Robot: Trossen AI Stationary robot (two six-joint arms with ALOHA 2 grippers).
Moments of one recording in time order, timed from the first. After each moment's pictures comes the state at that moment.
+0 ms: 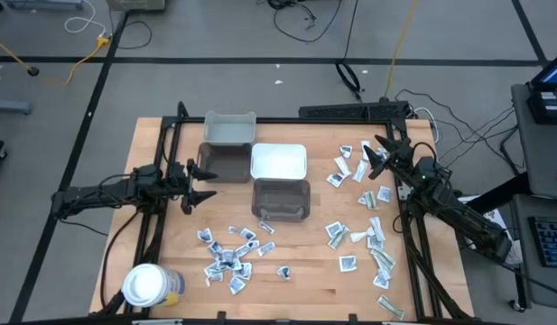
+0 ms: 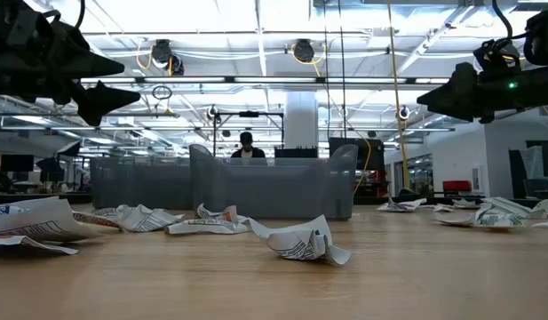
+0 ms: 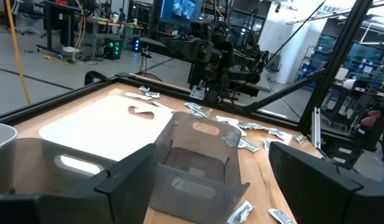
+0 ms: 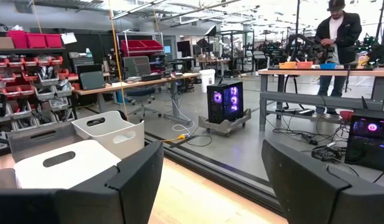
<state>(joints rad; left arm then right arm) 0.14 0.07 0.02 0.06 0.08 -0.25 -0.67 0.00 0.02 0.08 0.10 0.06</state>
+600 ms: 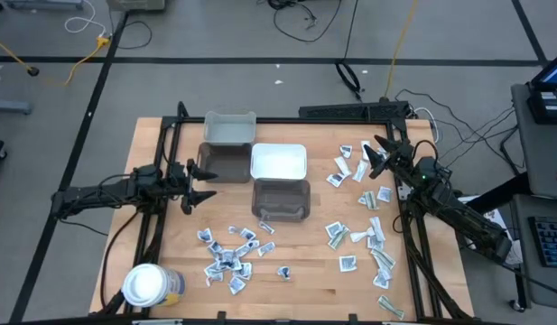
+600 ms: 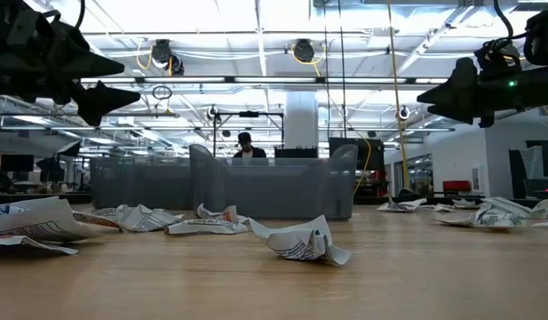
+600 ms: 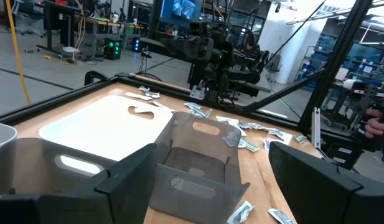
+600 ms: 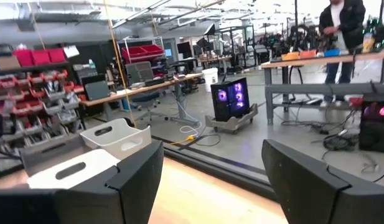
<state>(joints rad) 0.14 0.07 0.02 0.06 0.08 -0.25 -0.67 0.00 0.02 0.08 0.10 0.17</state>
